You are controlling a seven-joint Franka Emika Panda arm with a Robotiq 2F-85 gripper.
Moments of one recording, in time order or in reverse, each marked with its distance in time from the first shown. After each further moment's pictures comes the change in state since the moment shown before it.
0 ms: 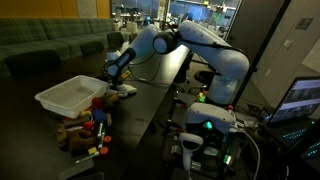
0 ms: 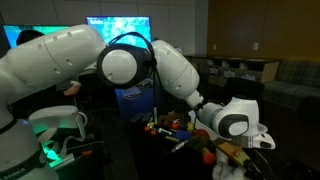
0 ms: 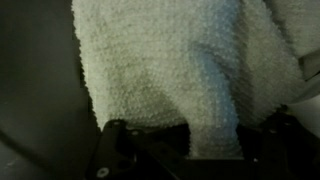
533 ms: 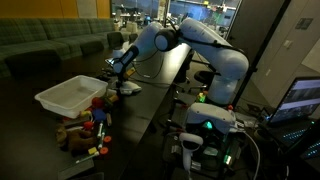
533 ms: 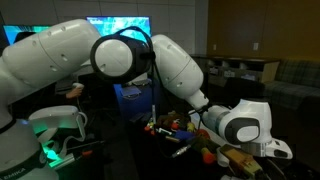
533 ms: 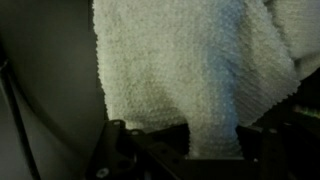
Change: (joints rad) arm -0.030 -0.040 -0.057 -0.055 0.000 0.021 0.002
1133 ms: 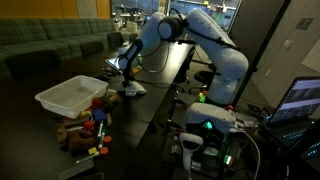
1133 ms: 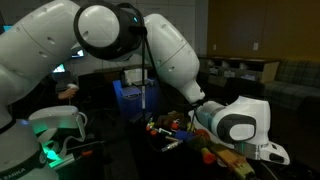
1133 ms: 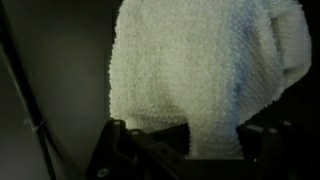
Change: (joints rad) arm -0.010 -0.169 -0.008 -0.257 0.011 0.002 -0.011
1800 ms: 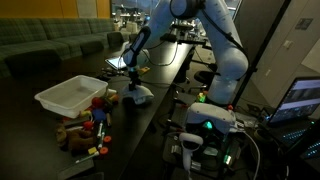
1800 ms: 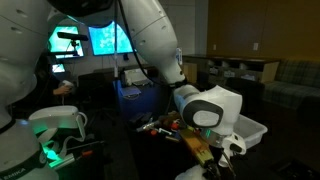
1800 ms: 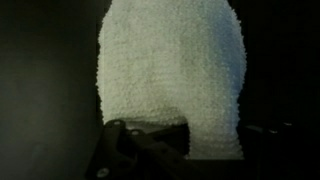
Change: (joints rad) arm -0.019 -0.304 0.101 -0.447 0.117 -0.022 -0.167
